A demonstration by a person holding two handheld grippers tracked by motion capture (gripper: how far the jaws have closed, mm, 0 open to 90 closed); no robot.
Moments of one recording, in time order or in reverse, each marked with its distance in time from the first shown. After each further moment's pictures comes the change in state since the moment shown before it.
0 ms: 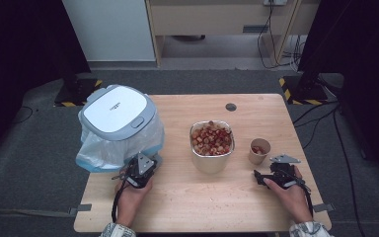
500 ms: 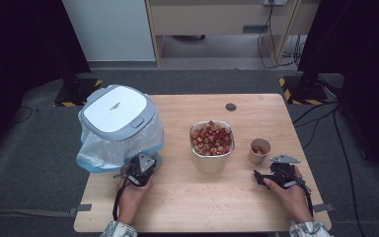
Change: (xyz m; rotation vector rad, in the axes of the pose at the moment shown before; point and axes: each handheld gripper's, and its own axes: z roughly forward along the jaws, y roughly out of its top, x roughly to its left) left arm 0.002 -0.004 0.012 0.027 0.014 -0.002; right arm 0.000 0.000 0.000 0.000 0.000 -0.001
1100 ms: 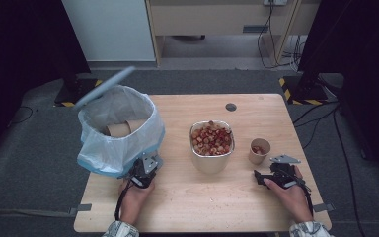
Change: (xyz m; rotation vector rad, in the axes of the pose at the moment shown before) left arm -0.007 -0.006 0.010 0.047 0.008 0.010; right arm 0.000 0.000 0.000 0.001 -0.001 0.006
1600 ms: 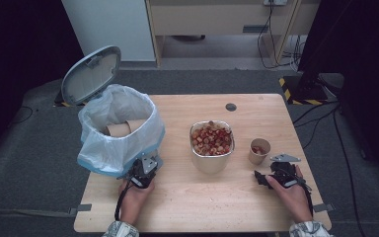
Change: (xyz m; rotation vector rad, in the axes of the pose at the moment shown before) left arm 0.001 -0.002 0.000 -0.006 -0.006 -0.015; right arm -0.002 0.003 -0.002 0.023 0.018 -0.008
